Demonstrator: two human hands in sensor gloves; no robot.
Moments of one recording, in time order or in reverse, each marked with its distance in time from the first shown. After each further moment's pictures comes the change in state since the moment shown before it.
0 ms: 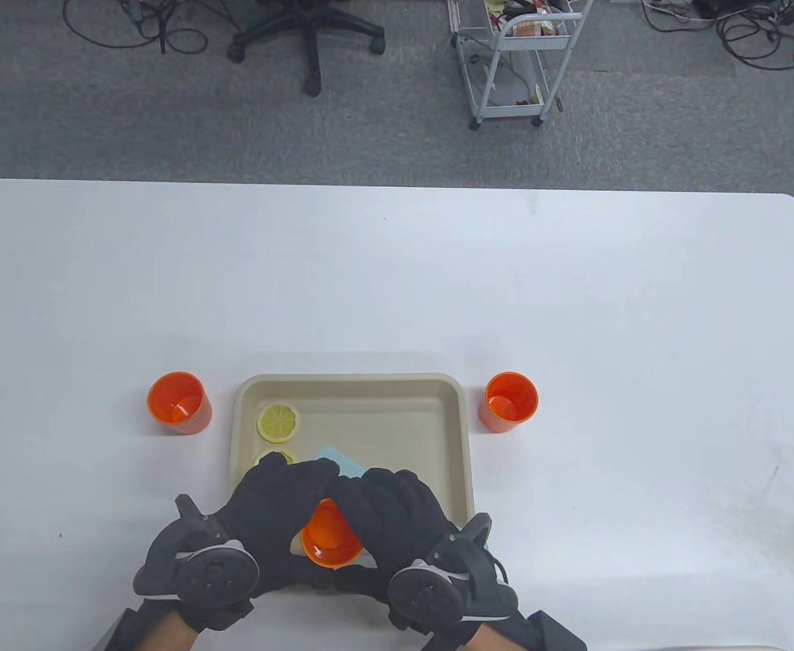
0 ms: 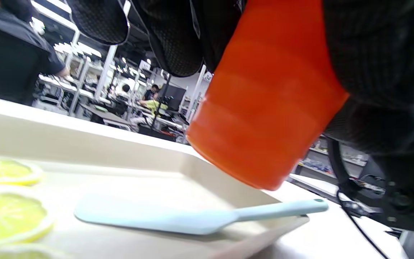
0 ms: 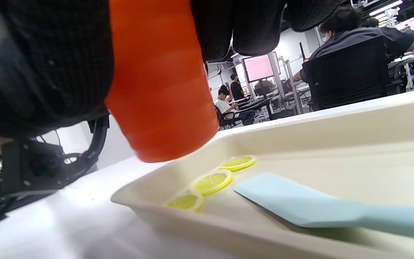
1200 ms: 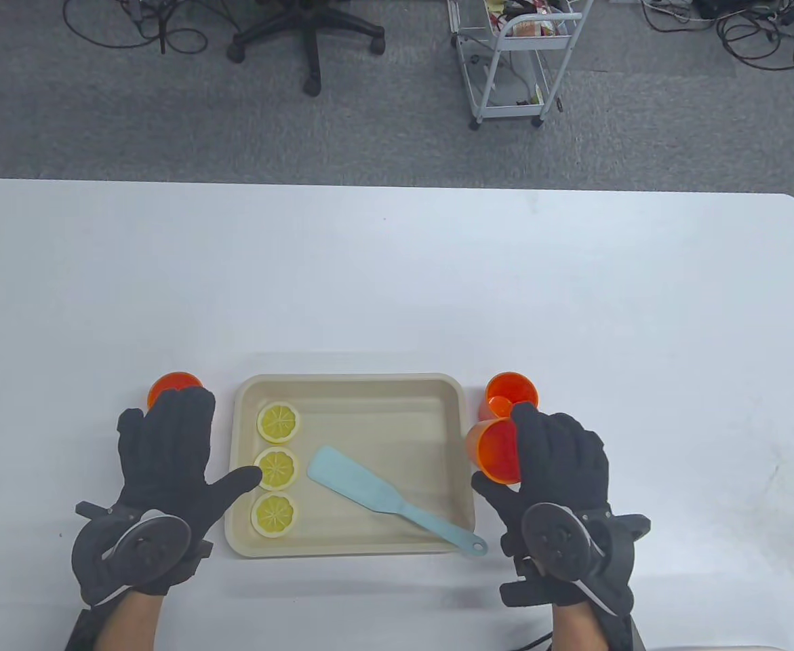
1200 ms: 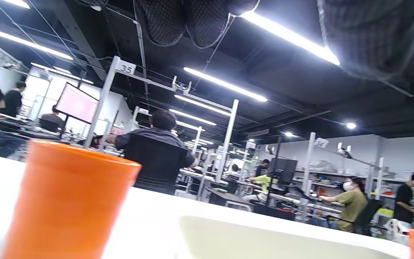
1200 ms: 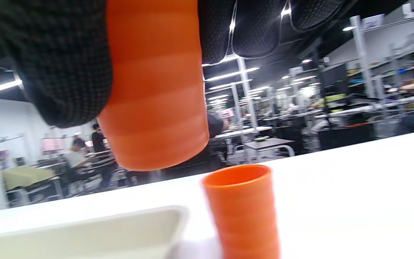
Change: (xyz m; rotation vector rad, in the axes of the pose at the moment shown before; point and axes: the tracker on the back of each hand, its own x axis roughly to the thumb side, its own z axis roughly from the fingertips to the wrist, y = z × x) left_hand -0.066 0.035 0.044 0.382 0.478 -0.301; right_hand -0.111 -0.082 0.056 -0.254 0.643 0.226
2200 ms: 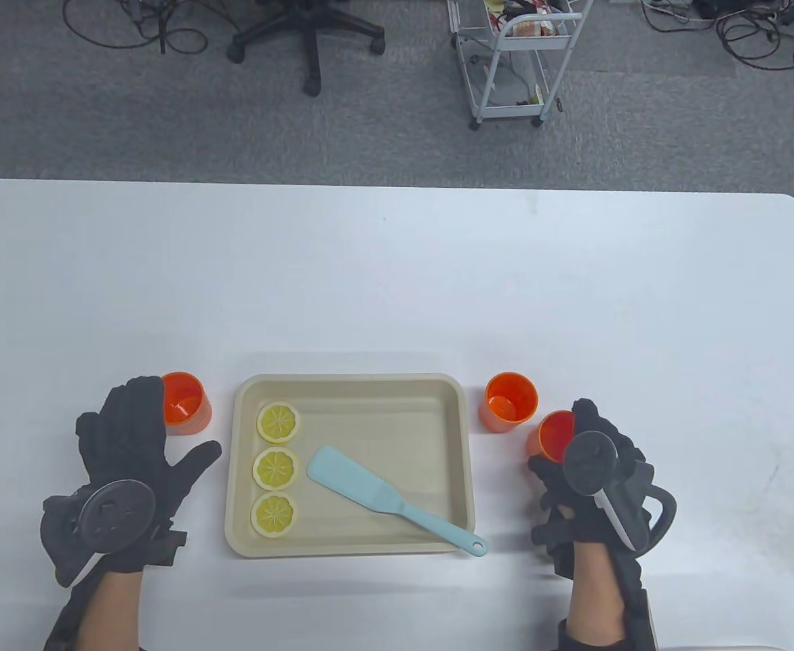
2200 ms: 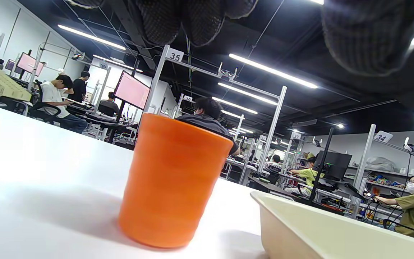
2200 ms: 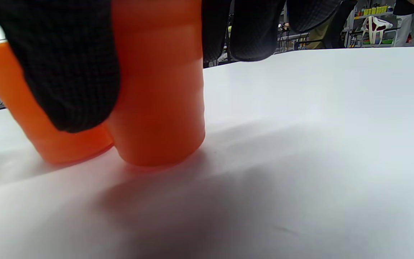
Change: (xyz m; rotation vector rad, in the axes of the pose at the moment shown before) left_hand -0.044 -0.009 -0.002 -0.061 0.191 0.003; right_hand -0.074 0.075 -0.028 0.346 0.376 0.127
